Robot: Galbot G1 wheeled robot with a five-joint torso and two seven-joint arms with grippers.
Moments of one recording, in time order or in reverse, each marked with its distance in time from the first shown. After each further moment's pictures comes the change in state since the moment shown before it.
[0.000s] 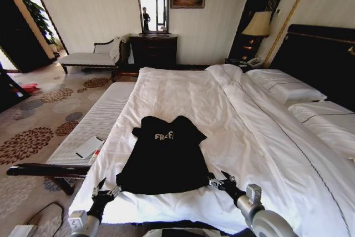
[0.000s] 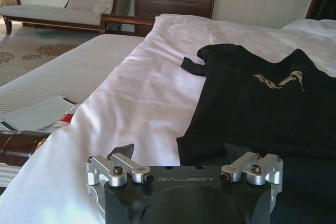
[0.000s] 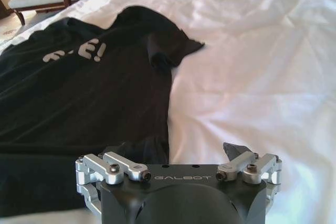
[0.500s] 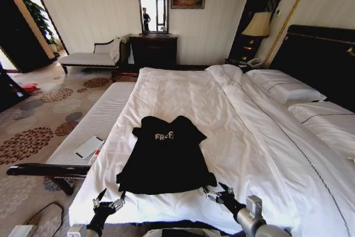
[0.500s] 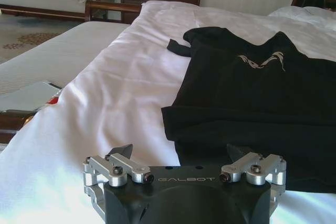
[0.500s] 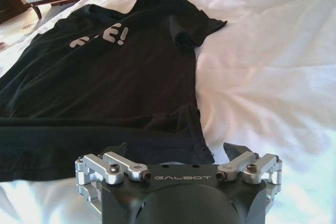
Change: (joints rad) left arm 0.058 0.008 0.022 0.021 0.022 -0.037 0.046; right arm -0.069 0.033 -0.017 0.041 -0.019 -0.014 -0.042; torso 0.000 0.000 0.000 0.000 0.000
